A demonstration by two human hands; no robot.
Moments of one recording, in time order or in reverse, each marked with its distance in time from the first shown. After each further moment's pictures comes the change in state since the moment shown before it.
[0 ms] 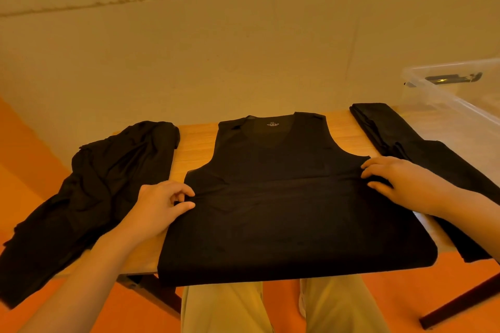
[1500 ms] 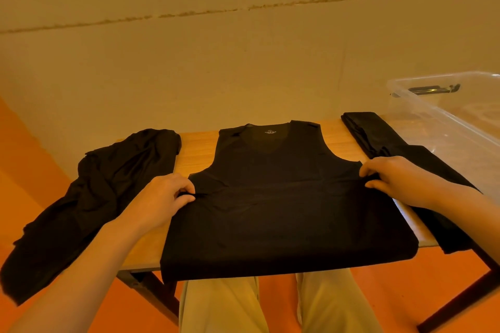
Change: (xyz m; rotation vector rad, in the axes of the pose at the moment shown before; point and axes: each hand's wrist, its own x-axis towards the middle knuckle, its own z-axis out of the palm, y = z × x) left_hand -0.003 0.017 -0.018 0.096 0.015 0.146; right_hand -0.016 -0.002 -0.018 0.118 0.010 0.065
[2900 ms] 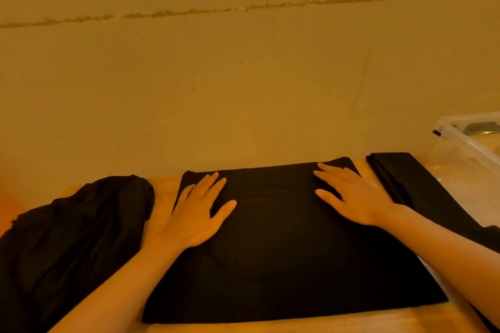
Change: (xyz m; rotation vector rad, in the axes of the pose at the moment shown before) left_hand 0.202 -0.026 0.075 0.046 -0.140 -0.047; right_hand 0.212 0.003 0.026 0.014 0.015 -0.057
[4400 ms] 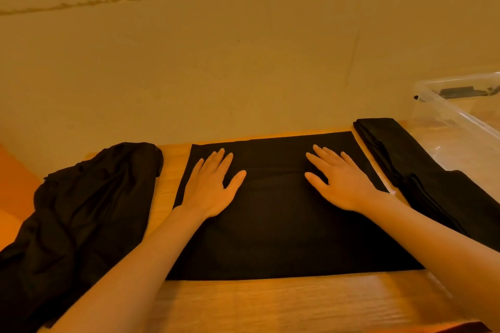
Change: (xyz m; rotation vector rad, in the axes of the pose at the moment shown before) left_hand -0.048 0.049 0.008 0.078 0.083 -0.050; right_hand -0.068 -0.045 0.018 -0.017 0.061 0.070
